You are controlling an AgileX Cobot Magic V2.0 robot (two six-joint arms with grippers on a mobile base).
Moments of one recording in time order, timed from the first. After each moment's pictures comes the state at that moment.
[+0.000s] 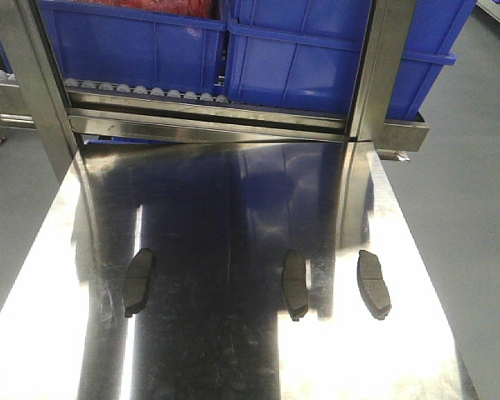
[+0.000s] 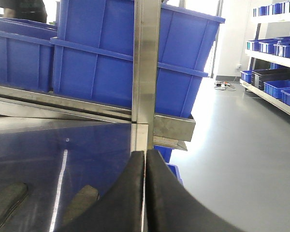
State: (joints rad) left arm -0.07 0.28 -0.38 -0.05 0.42 -0.04; right arm 0.03 -0.01 0.03 -0.01 0.05 -0.06
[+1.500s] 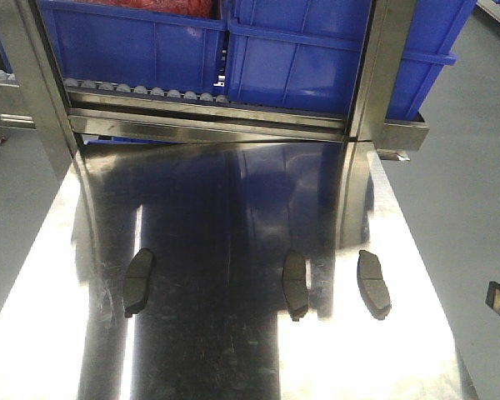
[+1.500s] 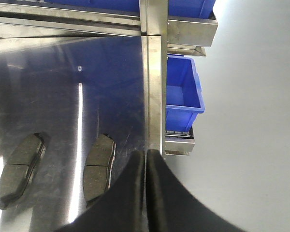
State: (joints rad) left arm -0.07 0.28 -0.38 -0.05 0.42 -0.04; right arm 0.03 0.68 -0.47 0.08 0.37 -0.06
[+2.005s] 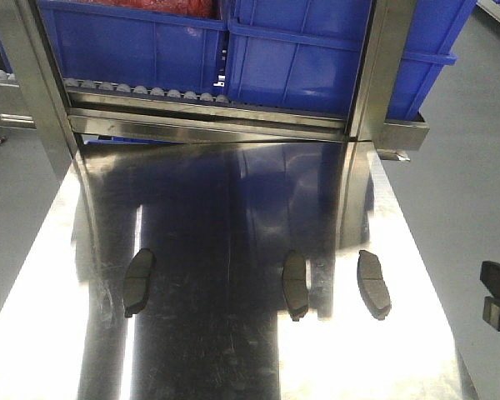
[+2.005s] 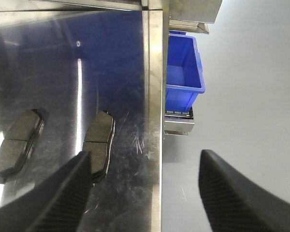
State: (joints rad) left arm -0.07 0.28 -0.38 -0.05 0.42 -0.04; right arm 0.04 0.69 -0.47 0.09 0.45 -0.08
